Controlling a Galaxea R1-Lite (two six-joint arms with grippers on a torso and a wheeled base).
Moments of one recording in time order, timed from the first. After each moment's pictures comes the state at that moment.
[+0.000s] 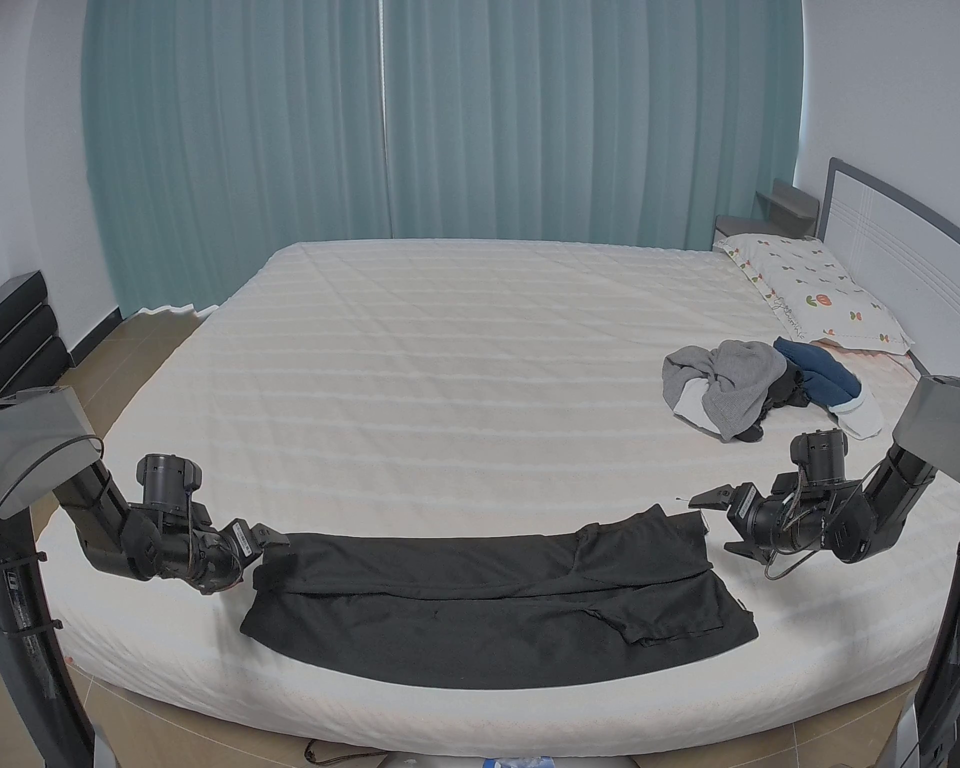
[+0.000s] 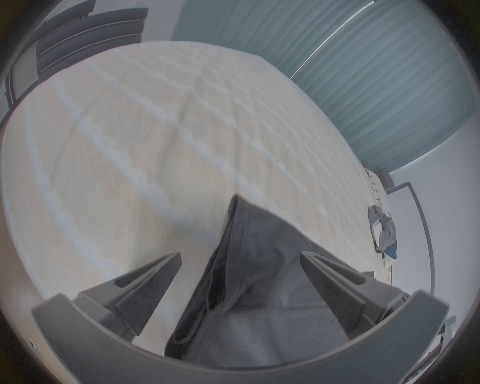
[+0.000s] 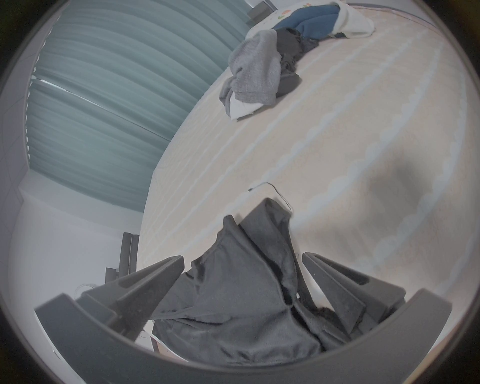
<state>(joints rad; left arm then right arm) 0.07 2.19 -0.73 -0.57 -0.27 -0.57 0.04 2.17 -0.75 -0.74 0.33 0.77</state>
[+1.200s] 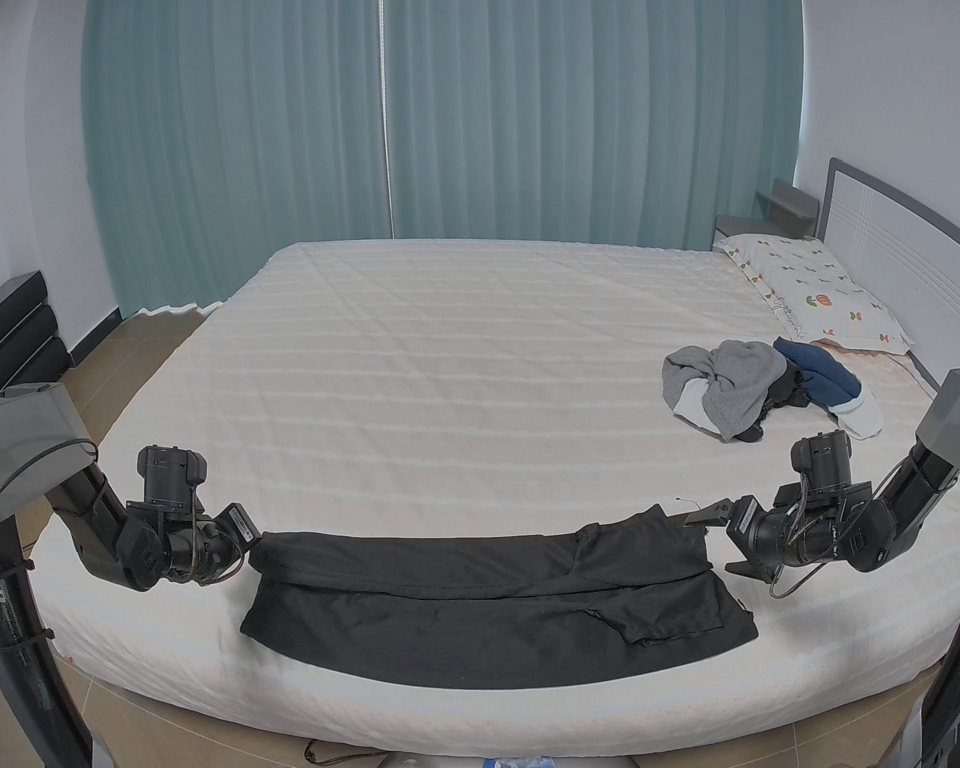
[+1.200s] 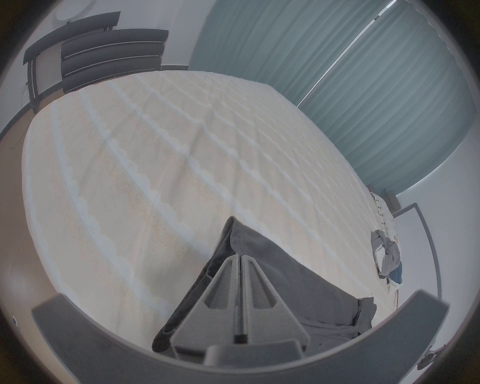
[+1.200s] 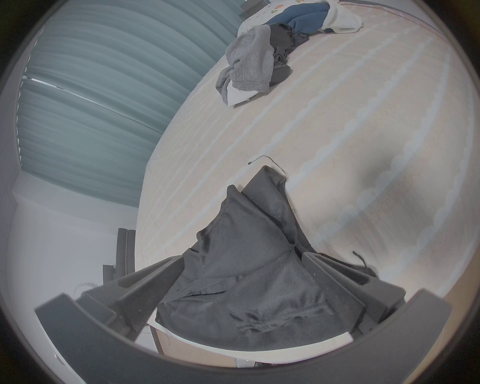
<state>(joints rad) 0.00 2.10 -0.65 -0.68 -0.07 -0.69 0.12 2.03 -0.65 -0.62 0.28 0.82</state>
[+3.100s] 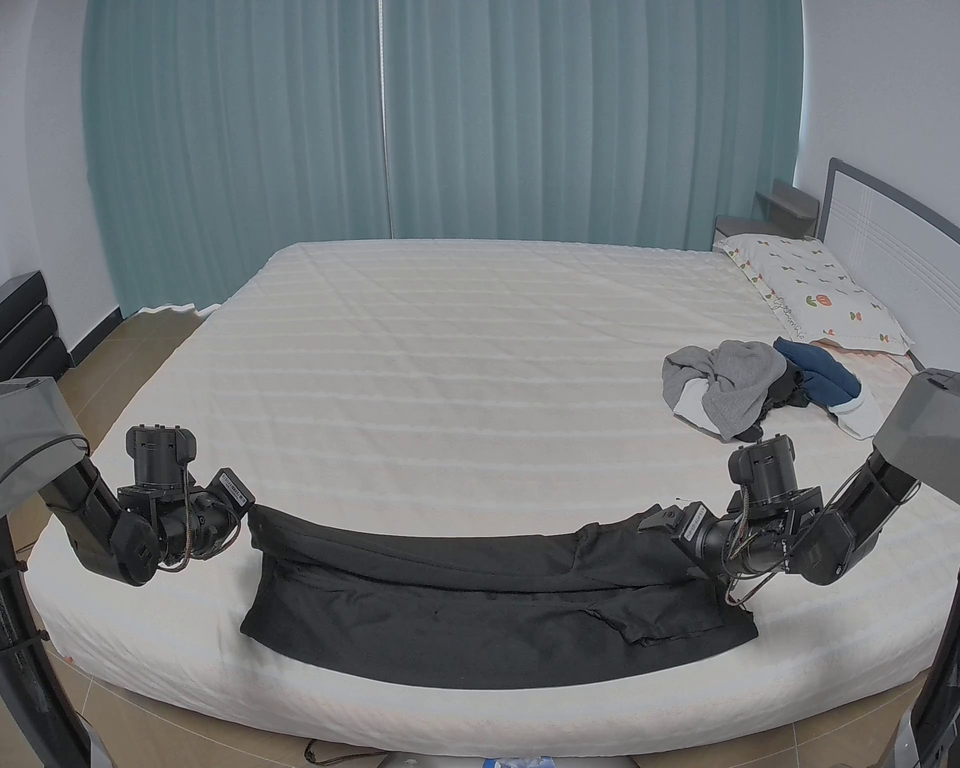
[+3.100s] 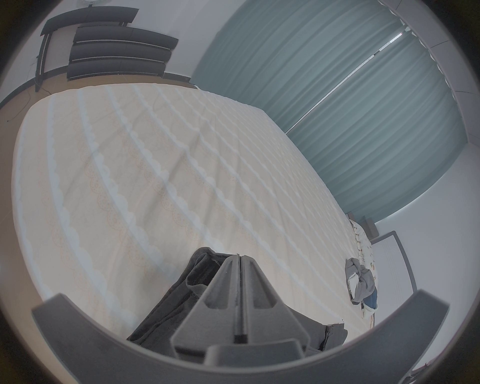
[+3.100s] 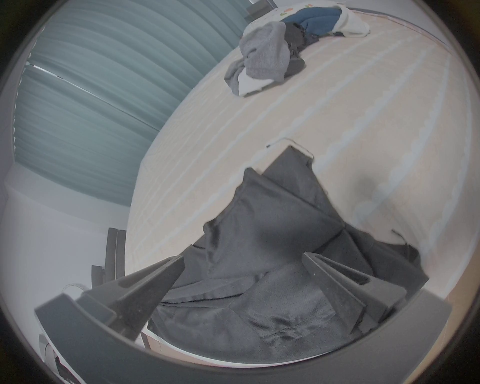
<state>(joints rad) 0.01 2.07 -0.66 -0.81 -0.07 -0.82 0.31 2.10 -0.73 -0.61 0.08 0.92</state>
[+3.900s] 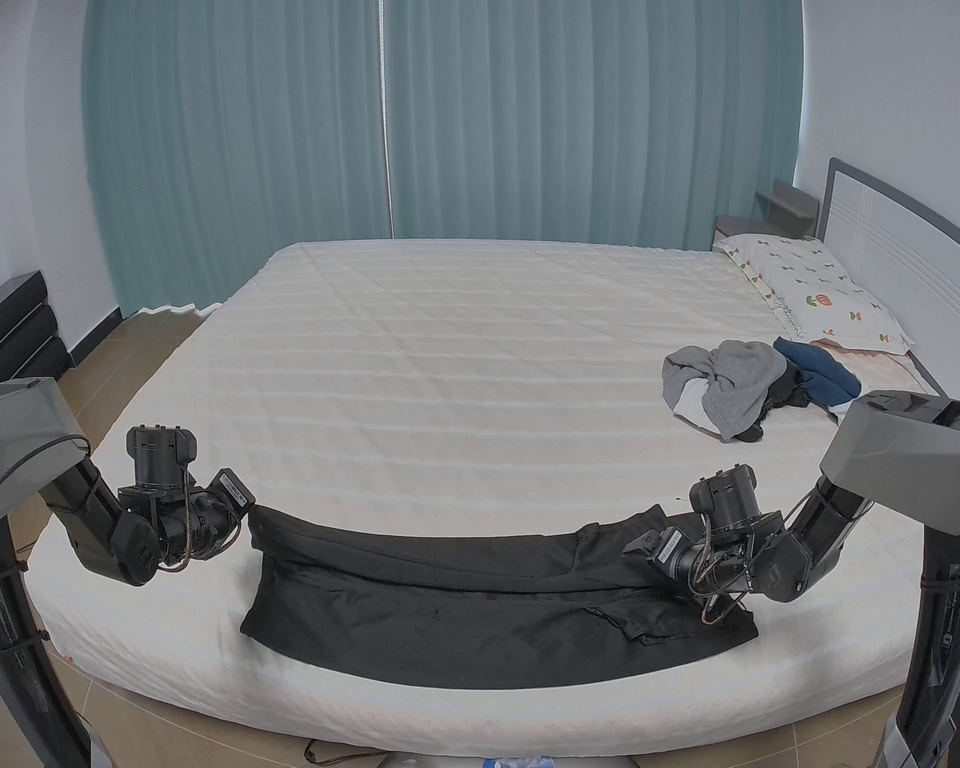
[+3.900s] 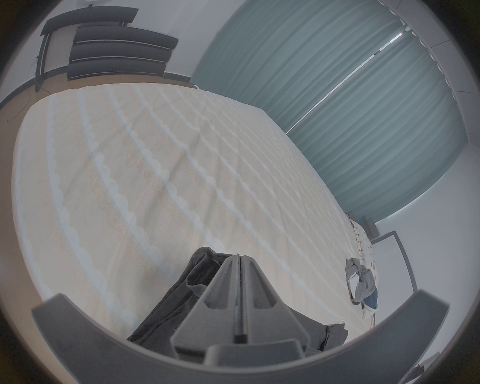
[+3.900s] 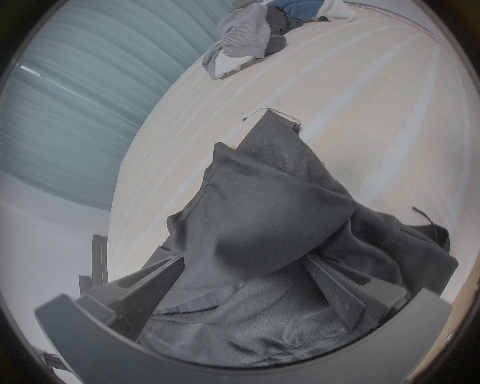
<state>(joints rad) 0.01 2.07 -0.66 -0.81 -0.07 -0.82 0.35 2.25 -0.78 -0.63 0.00 1.00</state>
